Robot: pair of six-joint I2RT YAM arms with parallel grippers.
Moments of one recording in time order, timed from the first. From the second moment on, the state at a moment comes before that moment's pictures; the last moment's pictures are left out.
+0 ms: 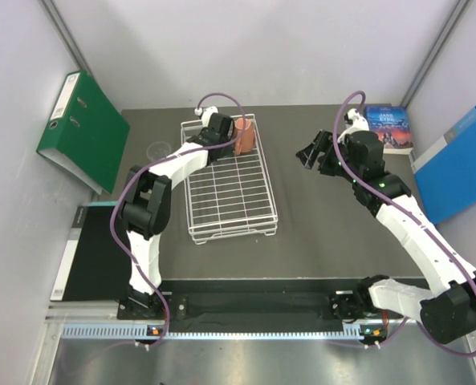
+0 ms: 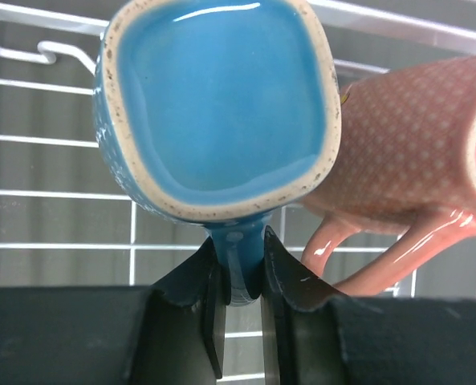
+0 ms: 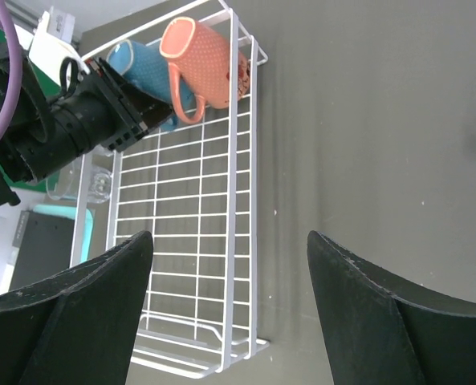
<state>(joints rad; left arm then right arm) -0.44 2.04 1.59 -0.26 -0.31 -0.64 0.37 1.12 1.04 -0.29 -0.07 0.55</state>
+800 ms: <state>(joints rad) -0.33 1.59 1.45 -0.22 0.16 -0.77 0.34 1.24 1.03 -0.05 -0.21 0.77</state>
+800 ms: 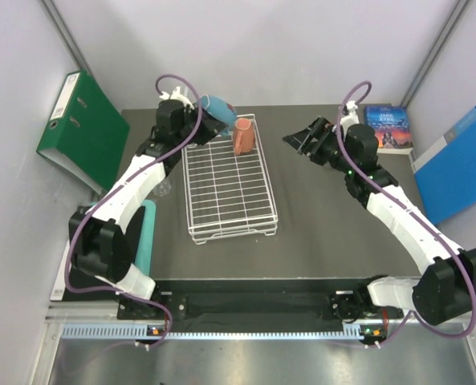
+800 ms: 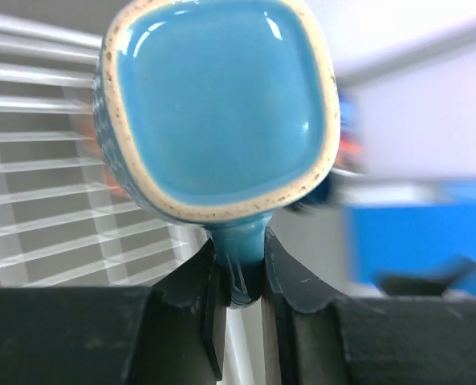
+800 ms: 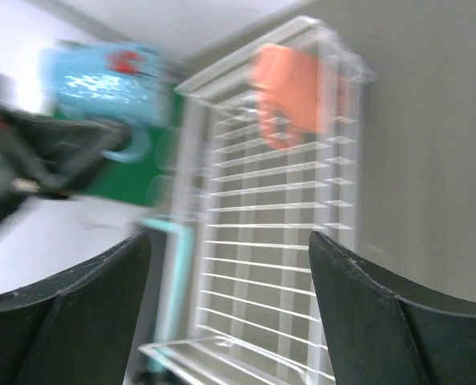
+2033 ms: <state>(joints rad) -0.46 1.48 0.94 0.85 0.77 -1.42 0.43 1.47 1.04 0.67 -0.63 1.16</state>
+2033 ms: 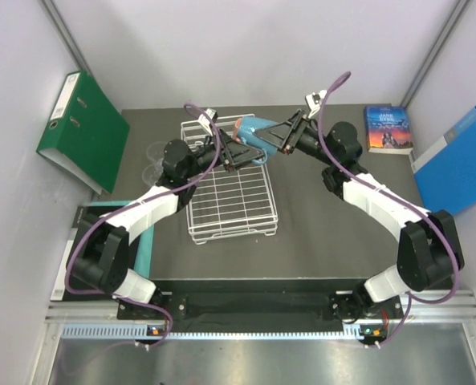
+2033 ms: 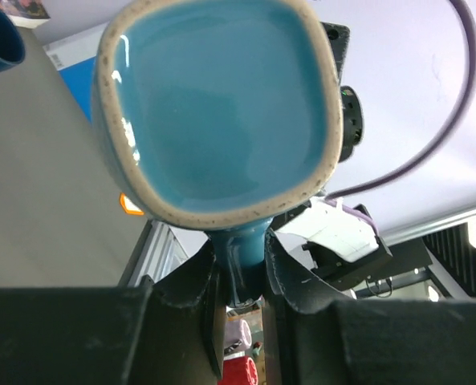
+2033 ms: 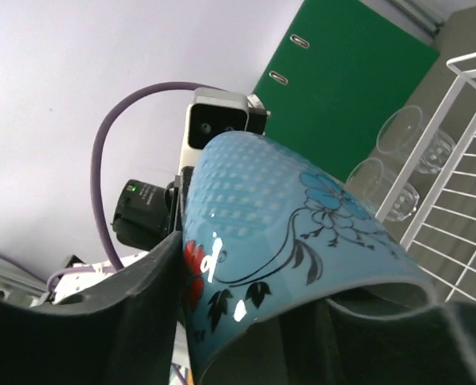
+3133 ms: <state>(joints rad) -0.41 1.46 1.02 0.05 0.52 -1.01 0.42 1.34 1.35 -0.50 0.25 0.61</state>
